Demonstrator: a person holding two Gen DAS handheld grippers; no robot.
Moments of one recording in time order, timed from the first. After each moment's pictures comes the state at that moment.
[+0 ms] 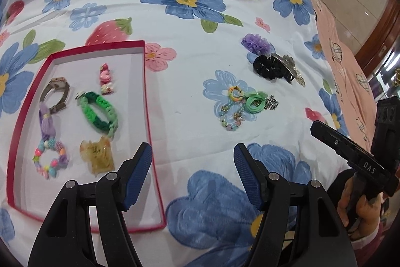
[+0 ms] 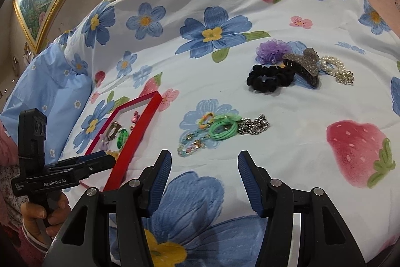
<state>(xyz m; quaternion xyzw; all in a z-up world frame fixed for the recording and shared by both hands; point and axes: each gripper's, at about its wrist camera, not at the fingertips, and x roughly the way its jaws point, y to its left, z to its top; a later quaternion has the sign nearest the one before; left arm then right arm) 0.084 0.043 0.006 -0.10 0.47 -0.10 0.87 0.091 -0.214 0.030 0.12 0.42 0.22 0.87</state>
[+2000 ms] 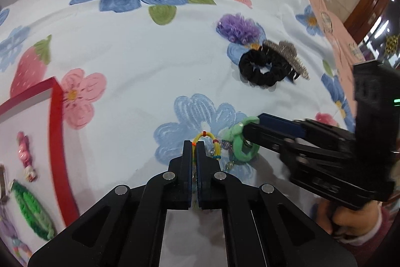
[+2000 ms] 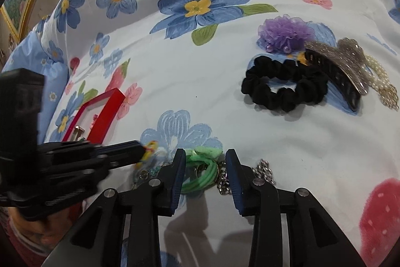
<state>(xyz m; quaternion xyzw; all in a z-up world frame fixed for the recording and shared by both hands) 0.204 -0.022 -0.032 -0.05 0.51 -0.19 0.84 0.202 -0.187 -0.032 0.09 0.49 0.21 0.84</state>
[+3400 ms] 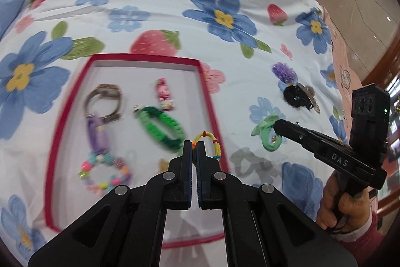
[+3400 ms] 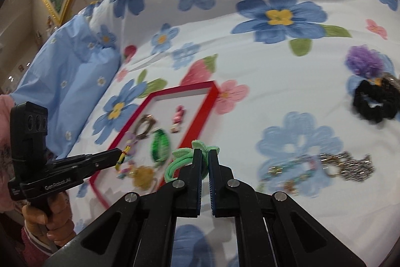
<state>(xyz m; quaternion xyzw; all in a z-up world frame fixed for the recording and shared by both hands) 0.080 0.143 0.010 -0.15 0.45 -0.06 0.88 0.143 -0.082 0.019 0.09 0.45 0.33 0.82</state>
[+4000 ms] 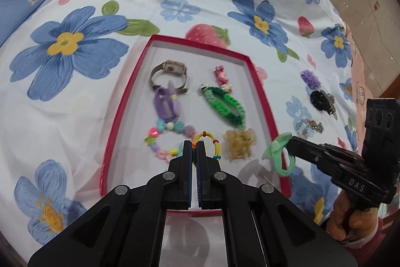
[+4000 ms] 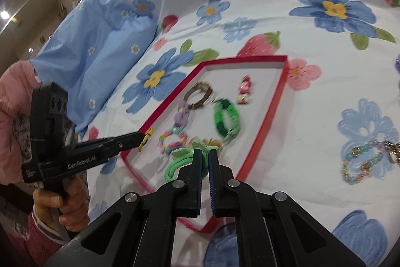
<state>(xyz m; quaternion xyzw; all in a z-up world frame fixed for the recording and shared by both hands) 0.034 0.204 -0.014 -0.18 0.45 0.00 0.87 0.095 -0.011 0.016 0.05 0.47 0.41 0.78</state>
